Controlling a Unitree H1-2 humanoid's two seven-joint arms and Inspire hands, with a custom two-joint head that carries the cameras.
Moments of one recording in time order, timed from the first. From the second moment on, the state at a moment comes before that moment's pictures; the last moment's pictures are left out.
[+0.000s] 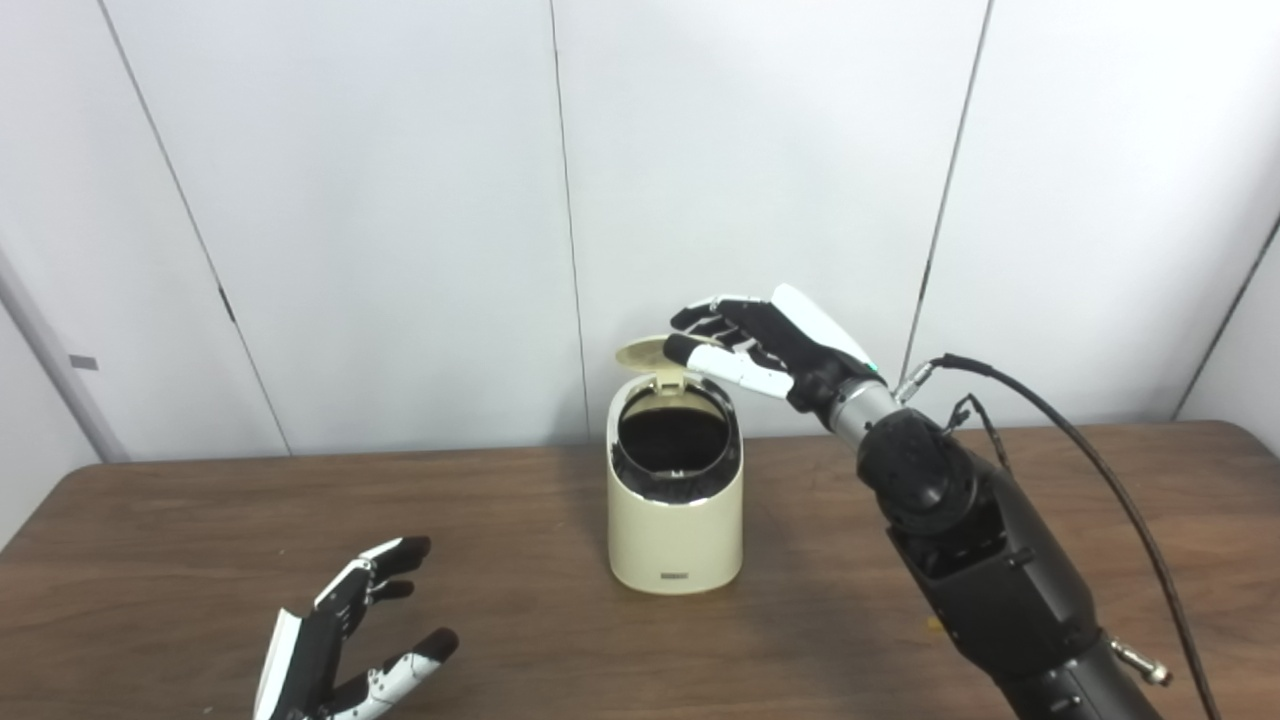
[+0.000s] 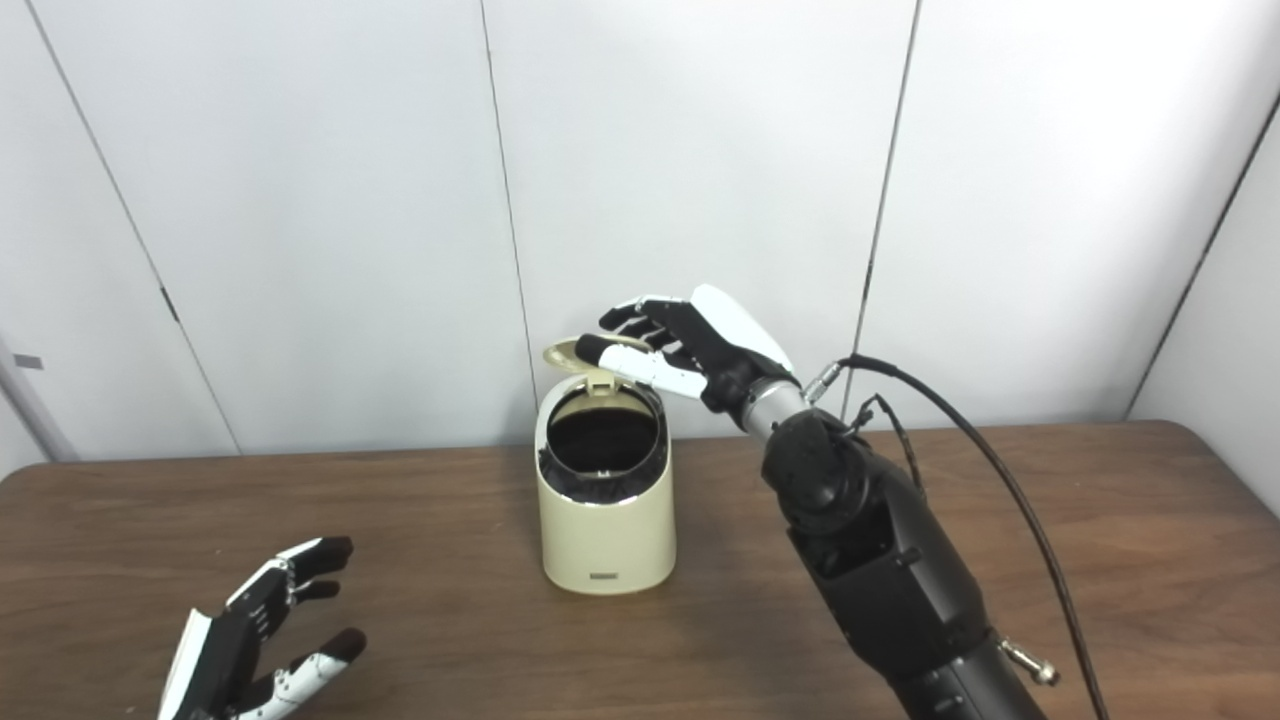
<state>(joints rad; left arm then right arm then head) -0.05 0.18 0.08 0.04 0.15 -0.38 0.03 -0.76 -0.26 0.26 0.00 -0.50 0.42 0.25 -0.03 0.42</state>
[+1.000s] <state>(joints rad) -0.04 0.17 0.08 0.02 0.15 -0.37 0.03 -0.61 -0.27 0.26 -0.16 -0.52 0.43 0.30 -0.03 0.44</state>
